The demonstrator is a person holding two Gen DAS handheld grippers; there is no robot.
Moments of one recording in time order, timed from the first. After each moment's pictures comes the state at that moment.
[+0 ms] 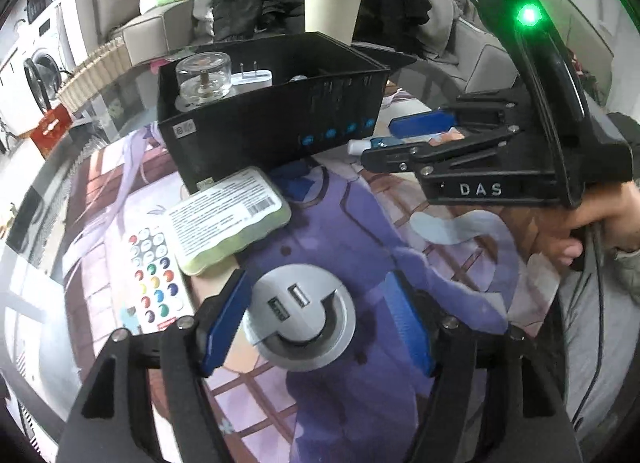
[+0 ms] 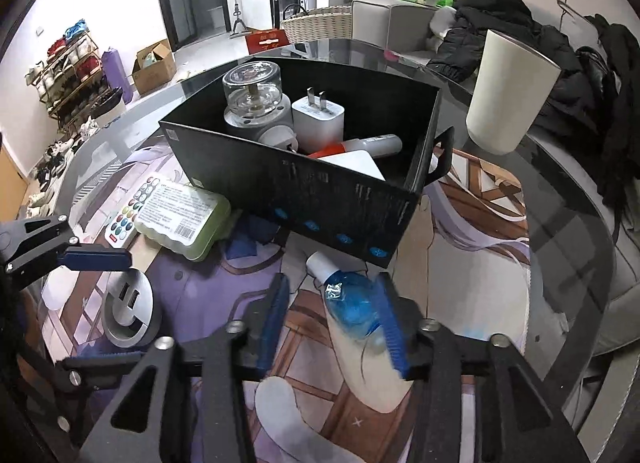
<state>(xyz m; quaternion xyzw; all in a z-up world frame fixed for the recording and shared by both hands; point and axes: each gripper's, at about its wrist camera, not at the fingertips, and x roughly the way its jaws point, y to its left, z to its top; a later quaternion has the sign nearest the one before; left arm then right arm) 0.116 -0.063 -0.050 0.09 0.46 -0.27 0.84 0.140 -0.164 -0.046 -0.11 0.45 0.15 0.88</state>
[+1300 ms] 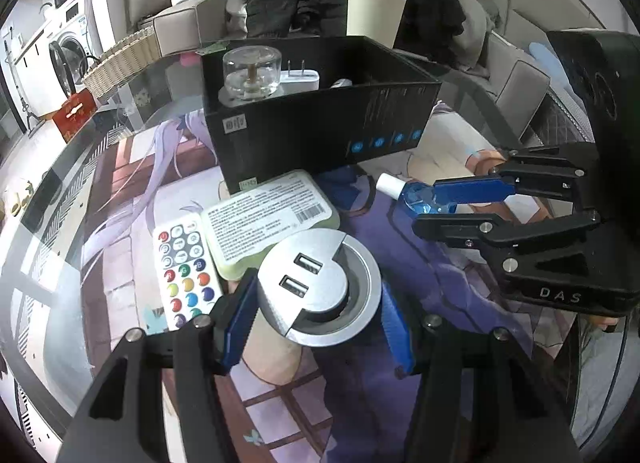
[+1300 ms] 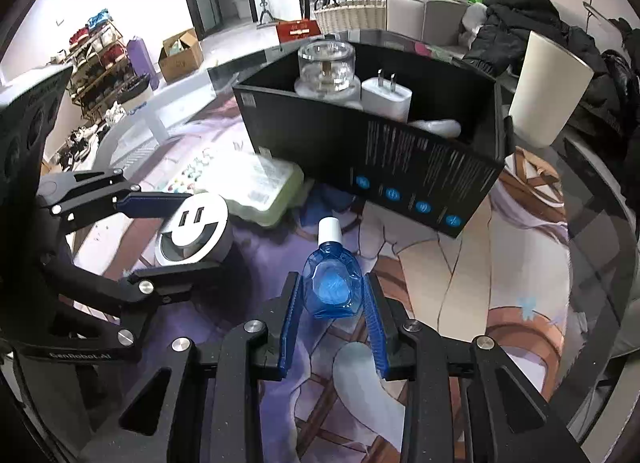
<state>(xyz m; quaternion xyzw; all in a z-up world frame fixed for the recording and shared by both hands) 0.132 -0.044 -0.054 0.07 0.46 -0.23 0.86 0.111 -0.129 -0.053 -0.10 0.46 0.20 0.86</state>
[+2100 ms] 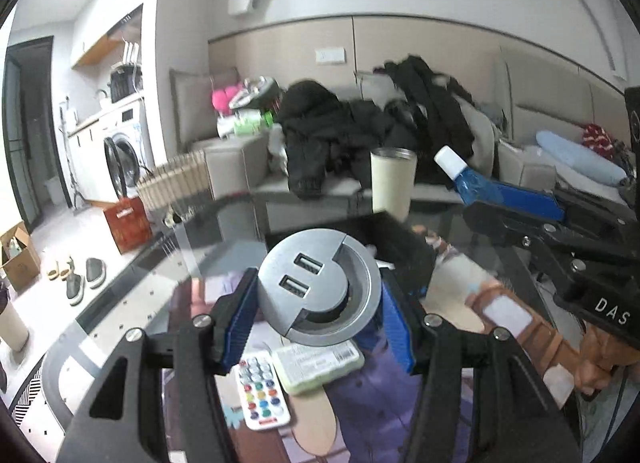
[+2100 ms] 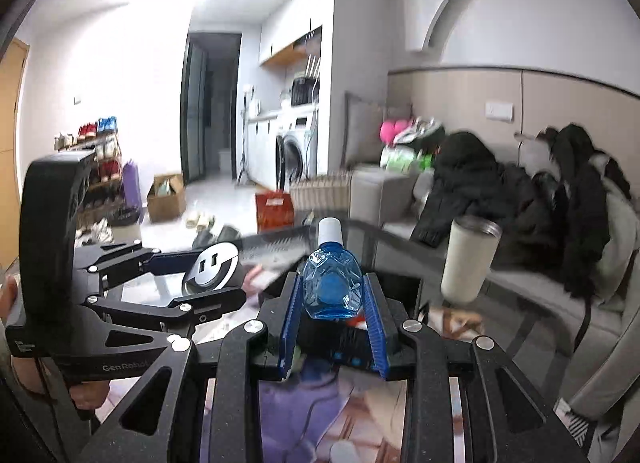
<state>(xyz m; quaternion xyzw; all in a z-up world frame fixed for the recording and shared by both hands) 0.099 -0.013 0.037 0.05 0.21 -0.17 0.96 0.021 -0.144 0.057 -0.06 0.14 0.16 0.98</state>
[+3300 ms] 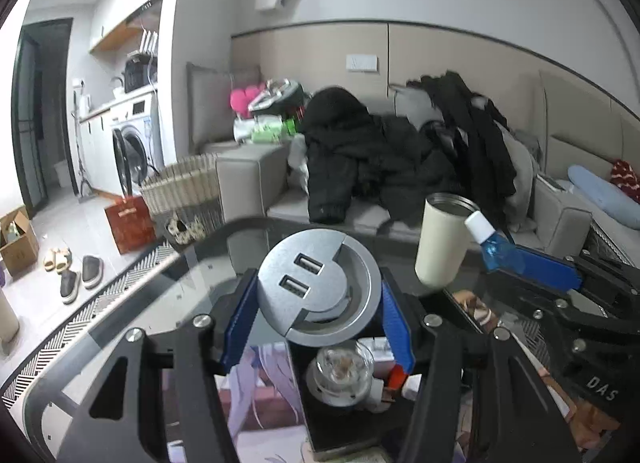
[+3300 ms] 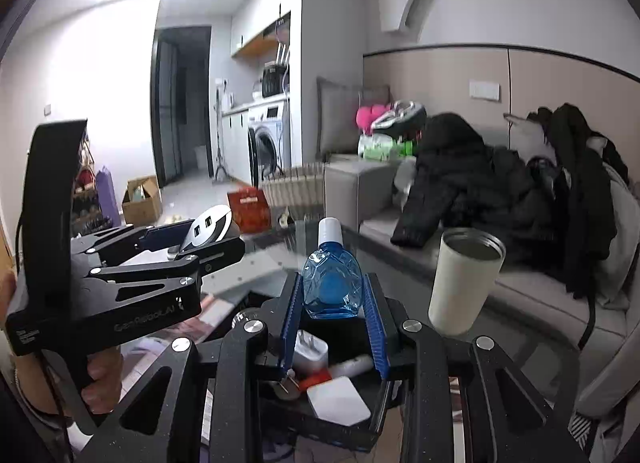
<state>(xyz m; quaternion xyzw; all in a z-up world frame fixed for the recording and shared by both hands) 0.235 -0.026 0.046 0.01 0.22 -0.15 0.96 0.137 -0.148 0.063 -0.04 0.18 0.12 0.97</state>
